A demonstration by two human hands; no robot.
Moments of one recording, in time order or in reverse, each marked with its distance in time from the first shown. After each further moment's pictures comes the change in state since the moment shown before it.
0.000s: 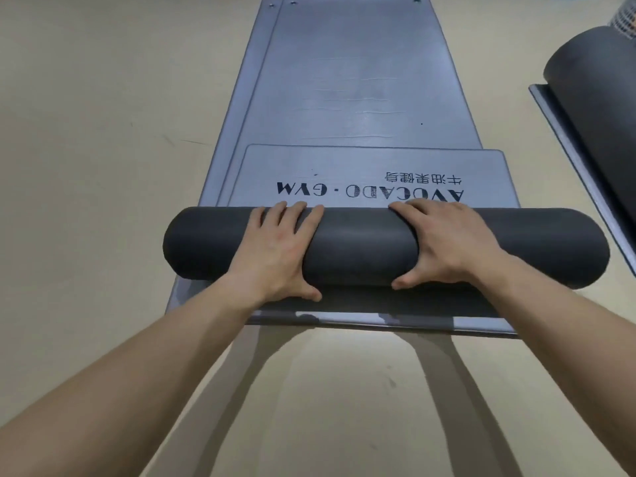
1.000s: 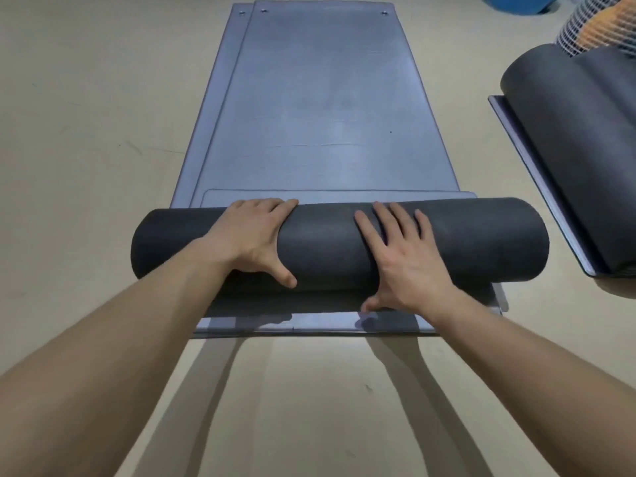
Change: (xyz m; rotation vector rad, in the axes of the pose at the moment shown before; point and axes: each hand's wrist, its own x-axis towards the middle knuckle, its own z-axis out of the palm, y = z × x) left_hand 0.041 -0.019 -0.021 -0.120 -0.202 0.040; right_hand -0.013 -0.015 0.035 -0.093 0.105 0.041
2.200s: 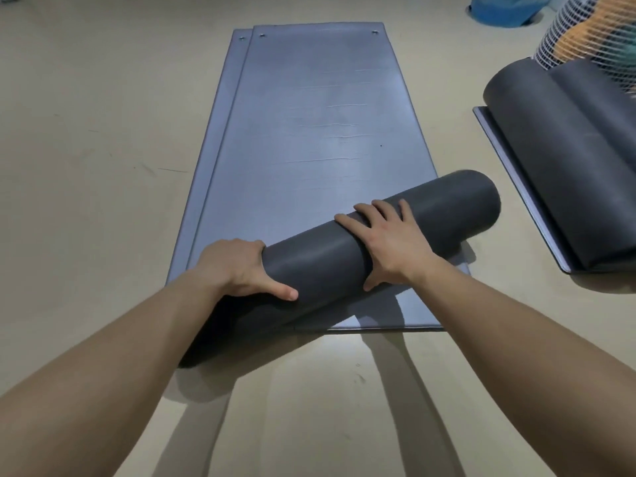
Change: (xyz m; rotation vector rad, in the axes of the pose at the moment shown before) left_hand -0.041 0.013 -0.017 -0.146 -0.263 -0.263; right_hand 0.020 0.020 -0.033 0.004 -0.066 -0.055
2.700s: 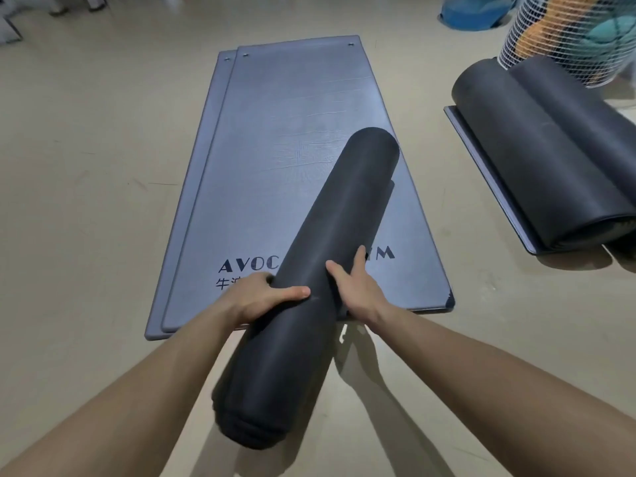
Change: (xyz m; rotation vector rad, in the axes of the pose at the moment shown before) left_hand -0.044 0.069 0.053 -0.741 -0.016 -0.068; right_hand -0.075 -0.054 0.034 1.447 -0.091 0.604
